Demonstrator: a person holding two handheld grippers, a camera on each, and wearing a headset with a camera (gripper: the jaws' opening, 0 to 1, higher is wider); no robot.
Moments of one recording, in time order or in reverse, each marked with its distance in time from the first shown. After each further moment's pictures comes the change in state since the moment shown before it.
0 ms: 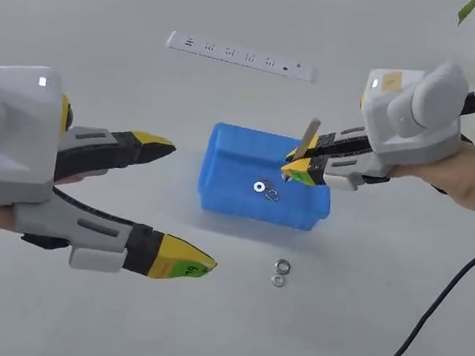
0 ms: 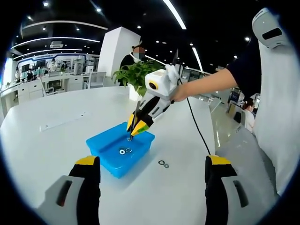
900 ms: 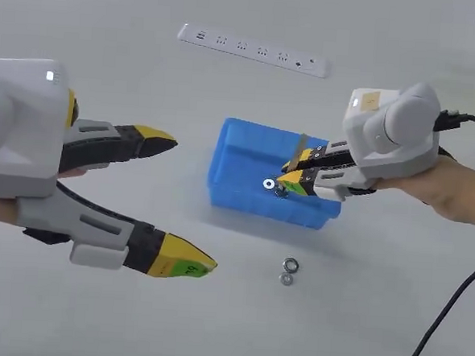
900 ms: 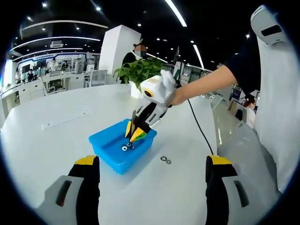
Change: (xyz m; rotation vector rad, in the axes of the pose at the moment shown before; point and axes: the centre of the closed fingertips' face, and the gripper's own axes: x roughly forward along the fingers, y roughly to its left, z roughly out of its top) left arm -0.003 0.002 -0.005 0.010 0.024 0.015; right arm 0.024 0.000 -0.013 0.009 0.033 0.009
